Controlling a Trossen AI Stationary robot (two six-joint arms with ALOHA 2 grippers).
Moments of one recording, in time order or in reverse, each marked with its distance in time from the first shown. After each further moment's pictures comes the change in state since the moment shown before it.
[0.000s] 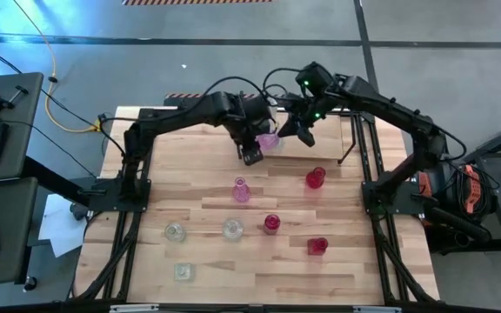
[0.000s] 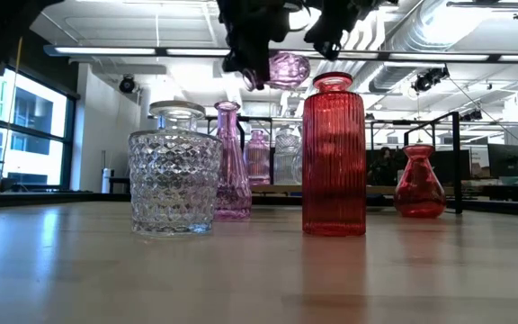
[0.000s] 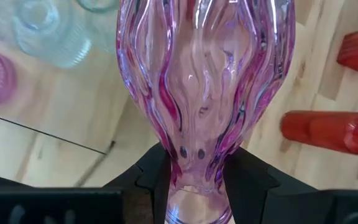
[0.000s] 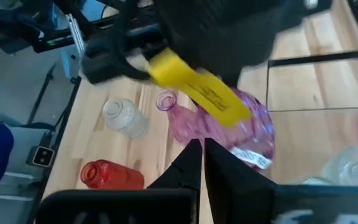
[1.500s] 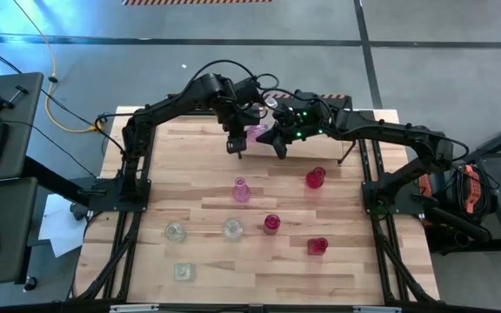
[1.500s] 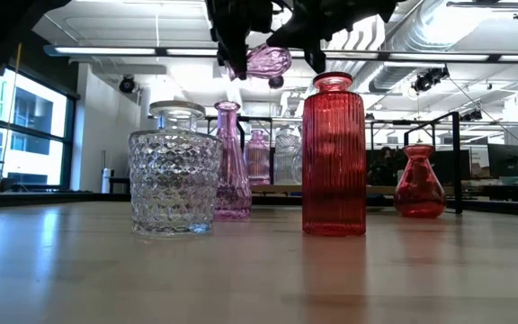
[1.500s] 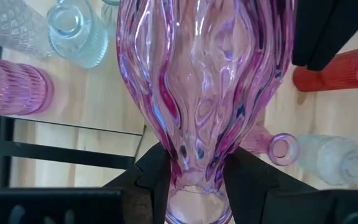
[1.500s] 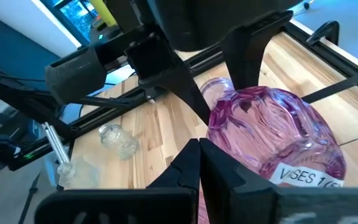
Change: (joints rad) left arm 0.101 -0.001 0.116 -0.185 0.063 0.322; right arm 0.182 -0.085 -0.375 0.739 0.313 0.566
